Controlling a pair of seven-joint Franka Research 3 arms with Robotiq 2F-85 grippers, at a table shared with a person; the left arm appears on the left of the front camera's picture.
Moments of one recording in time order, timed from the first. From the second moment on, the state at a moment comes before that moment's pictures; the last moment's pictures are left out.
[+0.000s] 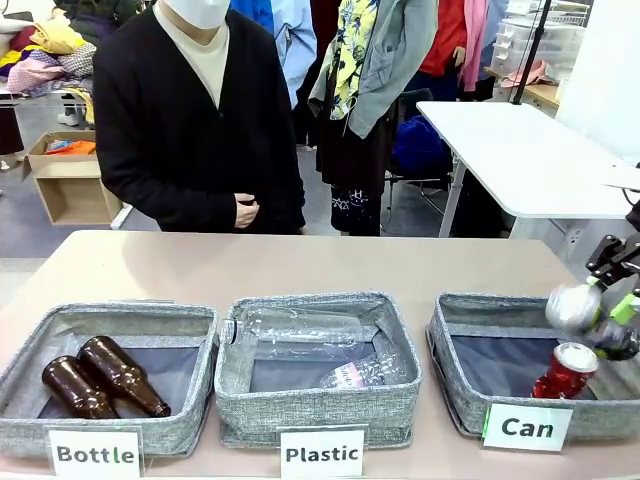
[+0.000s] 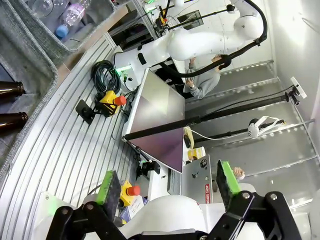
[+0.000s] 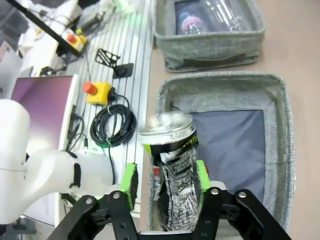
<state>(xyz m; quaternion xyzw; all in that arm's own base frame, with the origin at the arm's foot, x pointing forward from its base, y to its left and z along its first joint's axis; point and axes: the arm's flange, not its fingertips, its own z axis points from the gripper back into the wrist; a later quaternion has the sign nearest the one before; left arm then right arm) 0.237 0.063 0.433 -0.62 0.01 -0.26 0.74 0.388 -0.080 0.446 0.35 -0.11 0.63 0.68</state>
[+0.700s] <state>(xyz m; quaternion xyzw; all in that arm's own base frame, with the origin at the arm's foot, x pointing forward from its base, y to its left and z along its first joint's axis) 0.237 0.062 0.433 -0.62 0.01 -0.26 0.74 0.400 -0.095 0.441 0.34 -0.16 0.59 0.71</state>
